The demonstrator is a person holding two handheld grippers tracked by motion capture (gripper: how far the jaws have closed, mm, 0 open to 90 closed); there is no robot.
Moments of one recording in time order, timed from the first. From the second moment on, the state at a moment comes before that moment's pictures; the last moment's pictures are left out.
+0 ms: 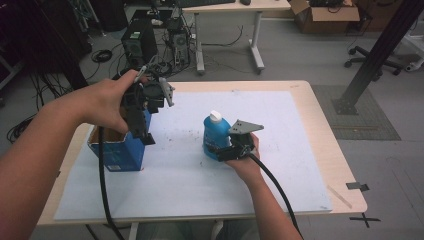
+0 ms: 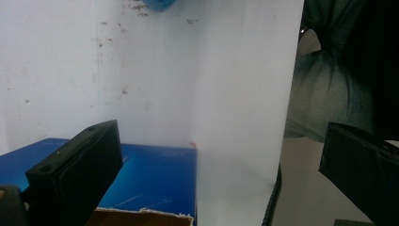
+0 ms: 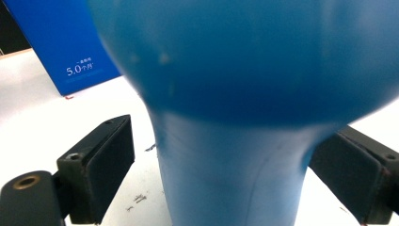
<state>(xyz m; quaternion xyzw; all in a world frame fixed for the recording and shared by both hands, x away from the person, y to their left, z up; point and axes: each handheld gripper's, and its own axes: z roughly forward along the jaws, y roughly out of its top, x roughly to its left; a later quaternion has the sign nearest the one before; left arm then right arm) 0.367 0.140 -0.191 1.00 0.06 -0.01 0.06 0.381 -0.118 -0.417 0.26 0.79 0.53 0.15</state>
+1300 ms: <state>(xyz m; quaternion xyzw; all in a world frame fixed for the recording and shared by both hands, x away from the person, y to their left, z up) 0.366 0.140 -0.191 1.00 0.06 0.00 0.06 0.380 -0.112 -0.422 0.25 0.79 0.54 0.17</state>
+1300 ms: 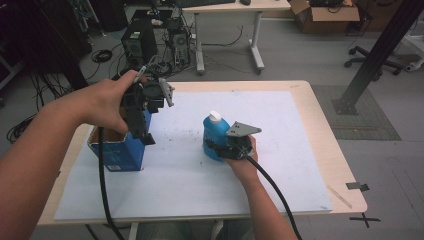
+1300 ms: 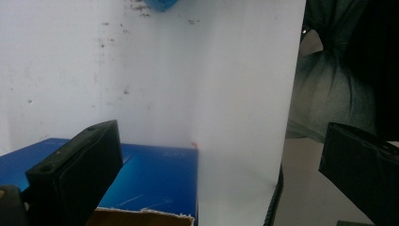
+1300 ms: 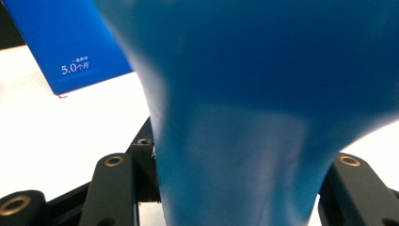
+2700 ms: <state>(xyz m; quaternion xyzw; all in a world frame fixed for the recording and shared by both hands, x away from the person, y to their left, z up) 0.367 0.121 -0.177 1.00 0.05 0.00 0.06 0.369 -0.160 -0.343 0.17 0.79 0.57 0.13</state>
